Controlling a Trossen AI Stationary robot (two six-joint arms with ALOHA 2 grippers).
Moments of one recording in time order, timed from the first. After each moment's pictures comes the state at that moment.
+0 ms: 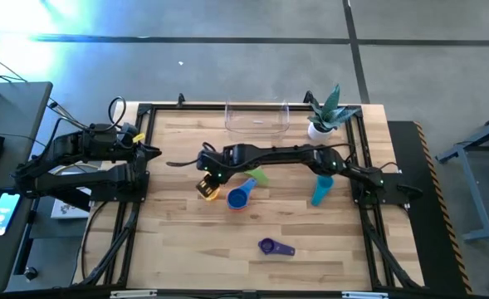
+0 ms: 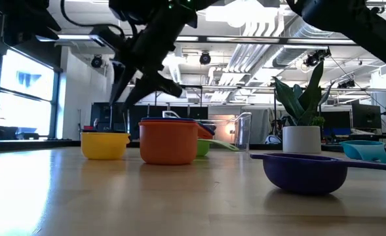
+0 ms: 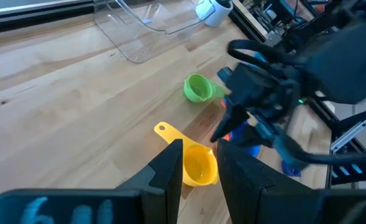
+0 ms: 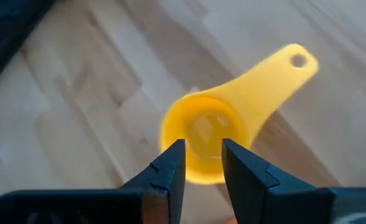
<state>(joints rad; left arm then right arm) 0.26 0.35 0.81 -1.03 -0.06 -0.65 0.00 2.47 2.35 -0.91 -0.06 0.73</state>
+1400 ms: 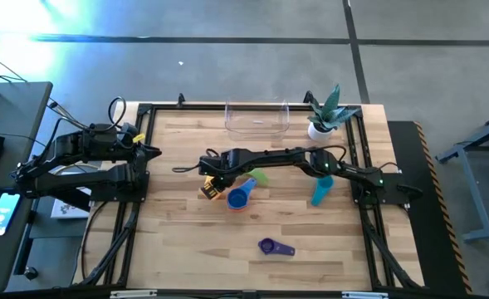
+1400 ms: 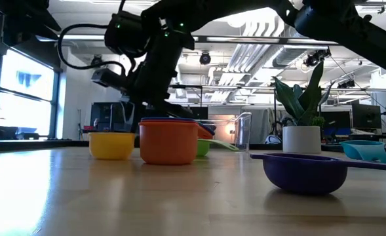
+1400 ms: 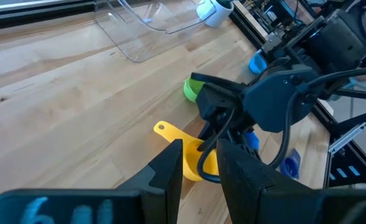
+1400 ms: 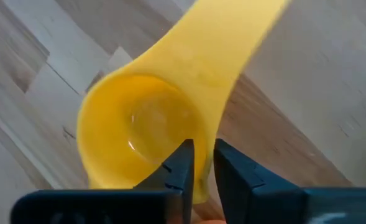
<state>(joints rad) 0.26 0.35 0.81 -1.03 -0.06 -0.67 -0.01 2.56 2.35 -0.99 -0.07 0.80</state>
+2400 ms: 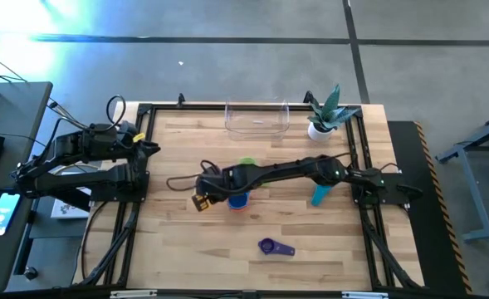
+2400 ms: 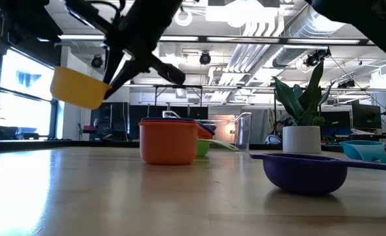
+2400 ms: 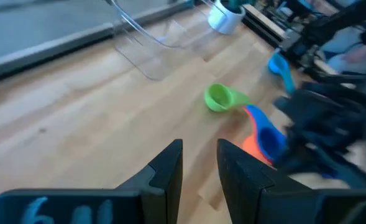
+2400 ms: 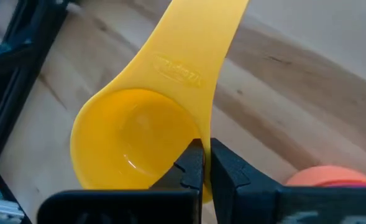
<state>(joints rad) 0.26 0.35 0.81 -1.03 -0.15 -0.51 0.13 2.46 2.36 -0.90 0.10 1.08</state>
